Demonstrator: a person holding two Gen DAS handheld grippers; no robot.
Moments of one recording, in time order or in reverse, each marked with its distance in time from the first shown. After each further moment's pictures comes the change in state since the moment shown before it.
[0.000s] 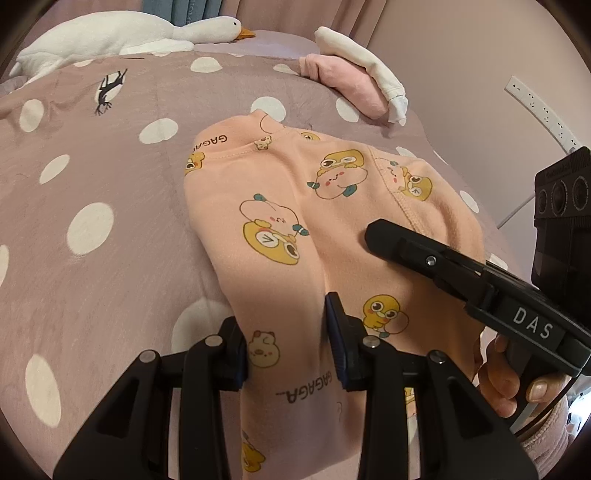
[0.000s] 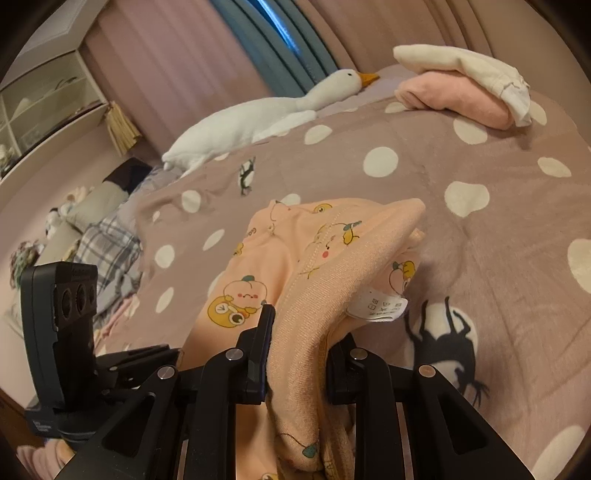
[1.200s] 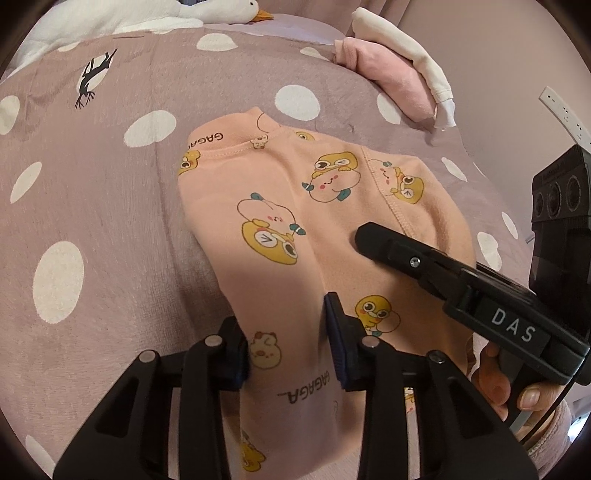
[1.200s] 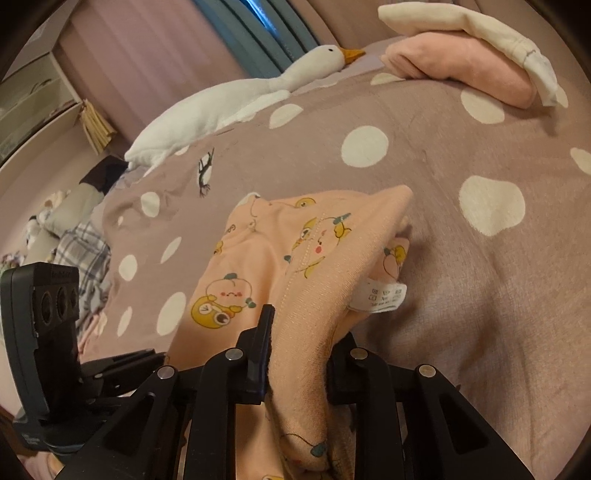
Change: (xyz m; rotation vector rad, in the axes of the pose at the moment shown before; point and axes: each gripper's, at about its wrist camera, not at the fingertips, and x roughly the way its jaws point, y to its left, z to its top) left arm 0.077 0.024 0.060 -0.040 0.049 0.031; right arm 0.080 -0.046 0.037 0.038 0.056 -0.031
